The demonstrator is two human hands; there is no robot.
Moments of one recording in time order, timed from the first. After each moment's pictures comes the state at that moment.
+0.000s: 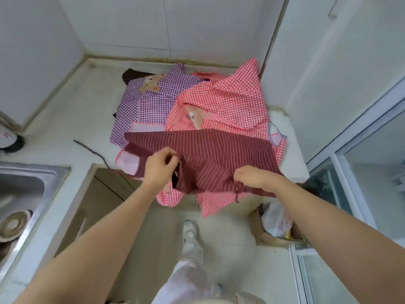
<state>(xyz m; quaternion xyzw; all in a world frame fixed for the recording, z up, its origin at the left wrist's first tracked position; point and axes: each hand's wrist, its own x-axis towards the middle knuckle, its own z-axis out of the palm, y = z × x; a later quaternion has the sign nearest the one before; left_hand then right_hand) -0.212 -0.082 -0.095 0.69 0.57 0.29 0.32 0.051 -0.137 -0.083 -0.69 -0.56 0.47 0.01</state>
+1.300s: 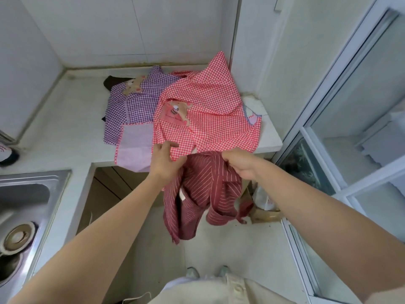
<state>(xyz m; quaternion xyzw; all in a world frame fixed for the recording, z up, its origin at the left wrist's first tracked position) -0.219 -0.160 -0.057 0.74 0.54 0.22 0.33 -0.011 -0.230 -0.034 -0.68 -0.26 0.61 0.33</state>
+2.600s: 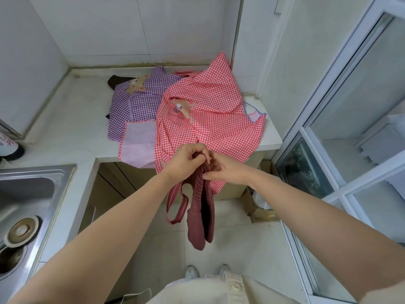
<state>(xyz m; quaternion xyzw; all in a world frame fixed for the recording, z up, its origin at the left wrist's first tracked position) -0.202 -0.193 -0.031 0.78 0.31 0.25 0.49 -0.041 -0.259 -0.041 -0.62 -0.59 0.48 0.21</state>
